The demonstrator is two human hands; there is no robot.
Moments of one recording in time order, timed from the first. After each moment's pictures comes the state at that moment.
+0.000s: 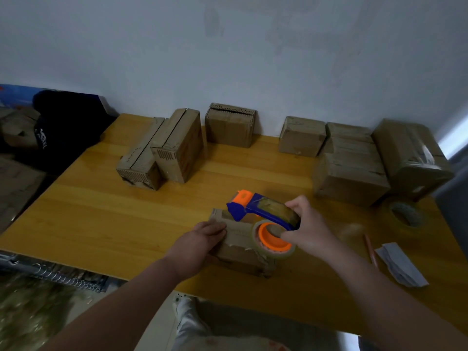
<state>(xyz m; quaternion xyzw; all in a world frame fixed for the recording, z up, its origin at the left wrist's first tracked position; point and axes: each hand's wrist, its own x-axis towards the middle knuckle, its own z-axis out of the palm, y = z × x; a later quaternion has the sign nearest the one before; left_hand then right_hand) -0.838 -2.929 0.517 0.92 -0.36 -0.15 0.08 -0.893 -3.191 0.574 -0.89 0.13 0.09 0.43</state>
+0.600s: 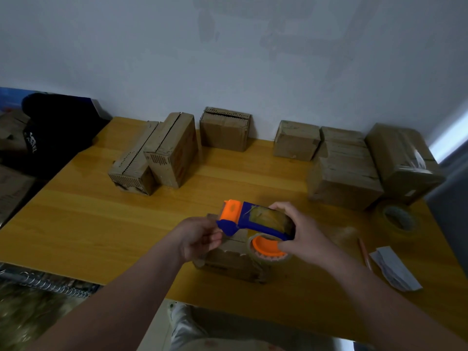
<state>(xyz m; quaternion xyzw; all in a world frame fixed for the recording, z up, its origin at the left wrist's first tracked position) -0.817 -2.967 0.563 0.59 0.21 -0.38 0.68 -0.893 -3.198 0.576 -0.89 0.02 0.11 0.44</state>
